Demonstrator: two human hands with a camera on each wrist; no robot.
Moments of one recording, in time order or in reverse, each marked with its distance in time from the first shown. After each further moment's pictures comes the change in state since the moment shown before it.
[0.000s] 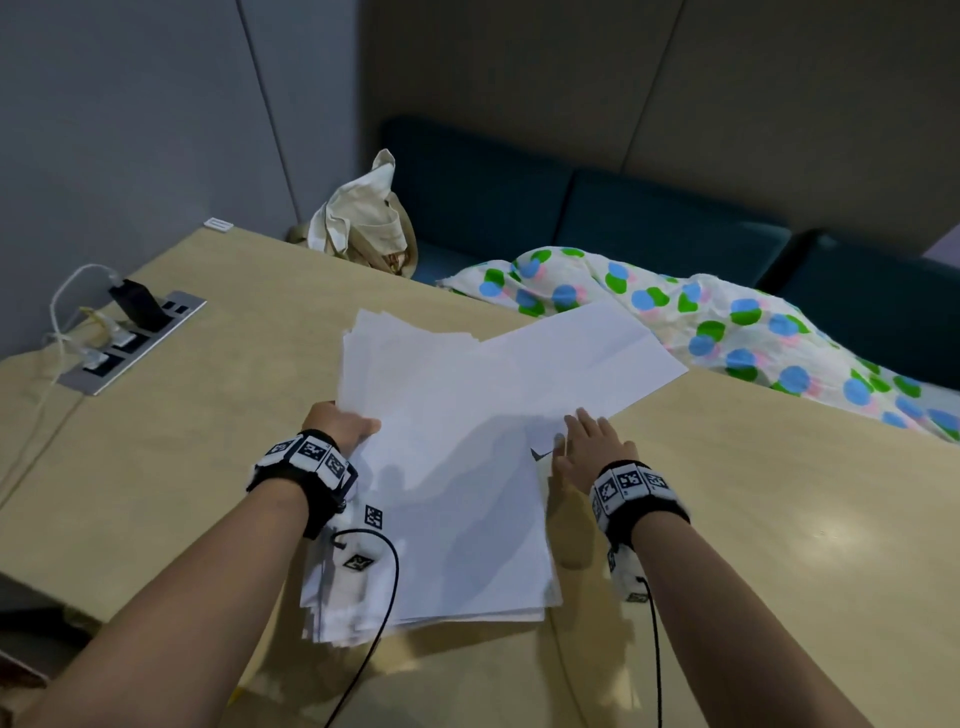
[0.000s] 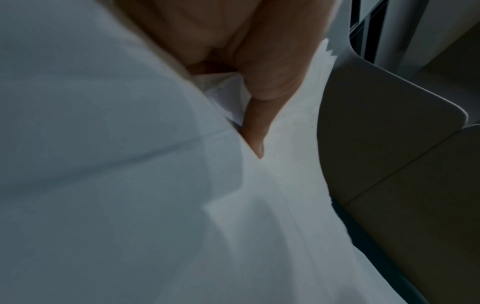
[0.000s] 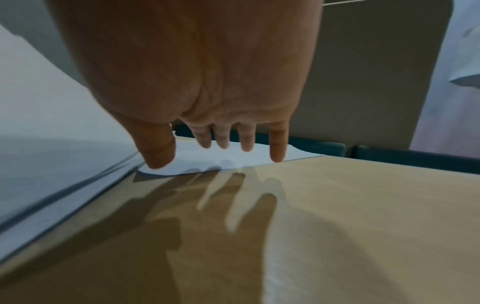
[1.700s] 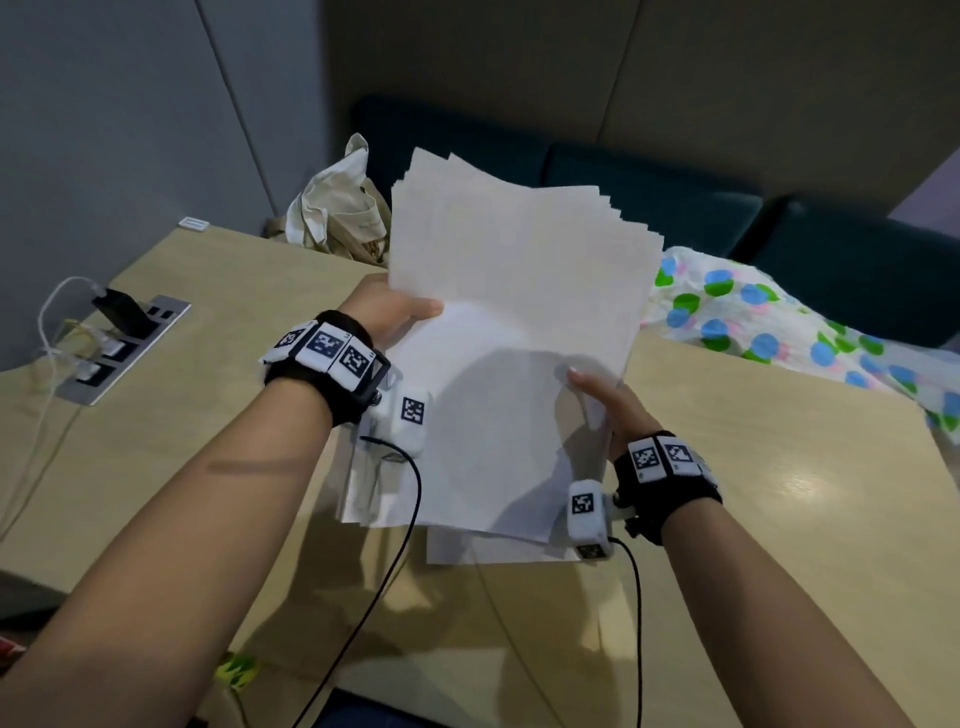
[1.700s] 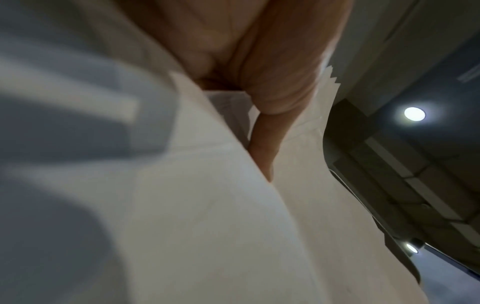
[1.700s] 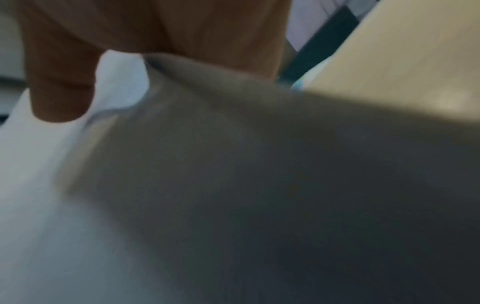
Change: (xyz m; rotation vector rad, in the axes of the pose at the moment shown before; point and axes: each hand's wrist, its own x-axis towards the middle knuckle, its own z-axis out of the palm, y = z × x) left_hand -0.088 0.143 -0.016 -0.325 -0.389 0.316; right_hand -0.059 0.008 -0.062 1.619 0.036 -0.072
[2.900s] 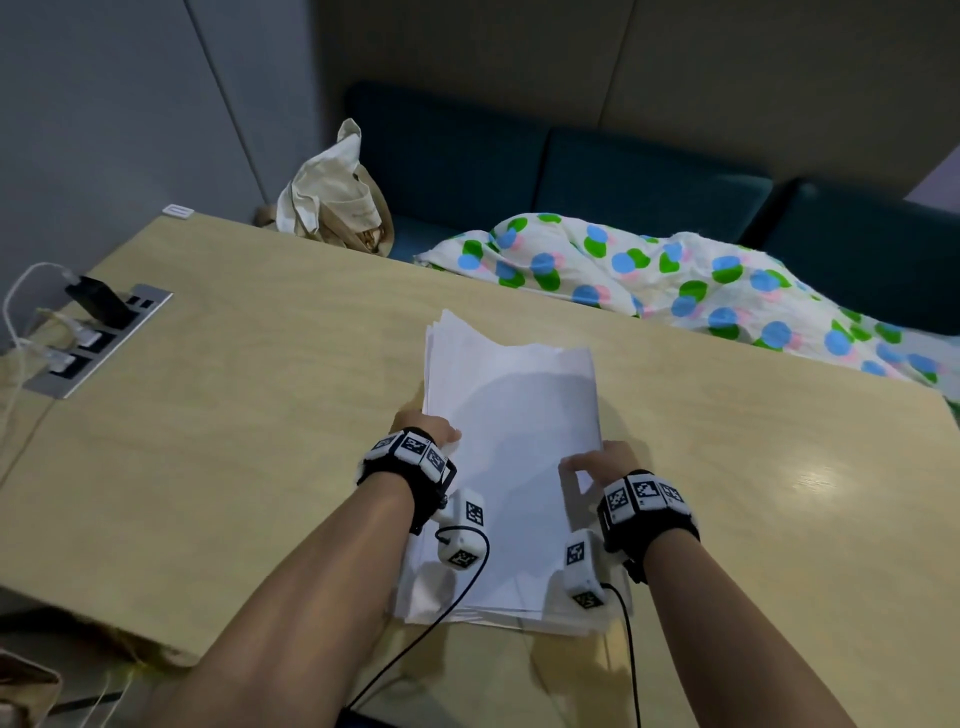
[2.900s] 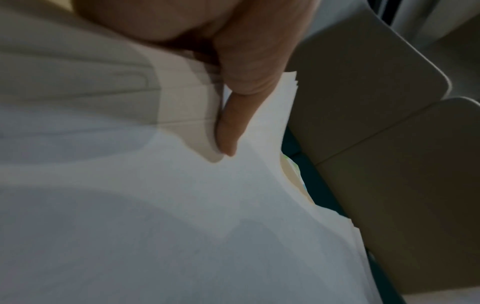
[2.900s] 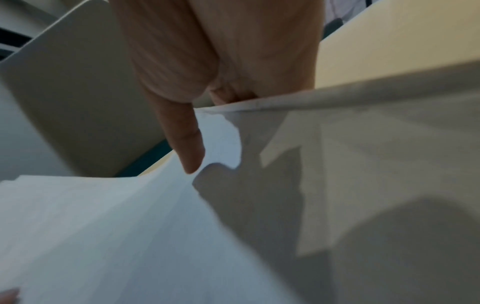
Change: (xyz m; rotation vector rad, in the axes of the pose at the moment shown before) left_hand 0.037 -0.166 0.052 0.397 0.189 -0.415; right_hand 0.017 0.083 -0.029 -0.541 0.262 0.371
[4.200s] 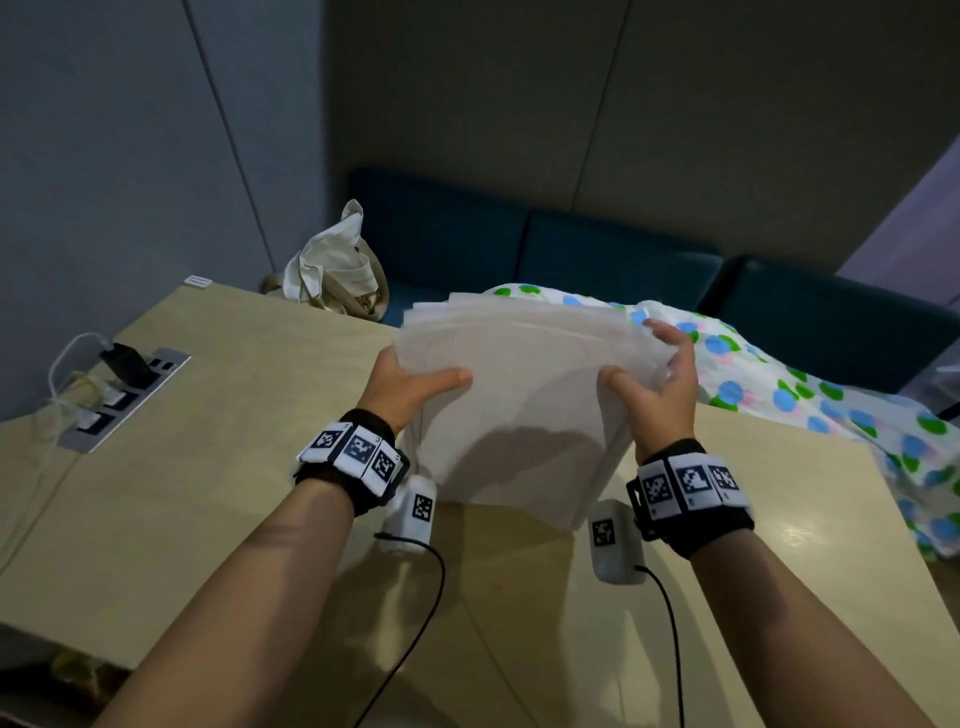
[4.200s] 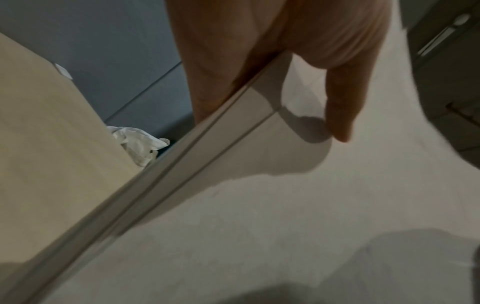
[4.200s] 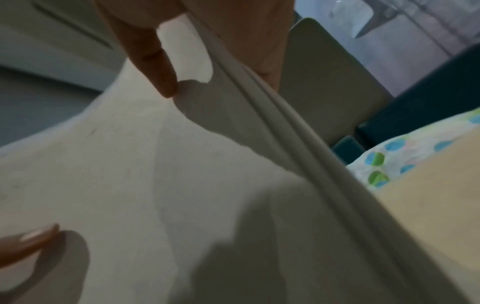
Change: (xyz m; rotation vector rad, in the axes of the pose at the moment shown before) left_hand -0.095 0.085 -0.089 -0.516 -0.177 0.670; right_hand -0.128 -0.115 -0.089 0.584 0.314 -0.832
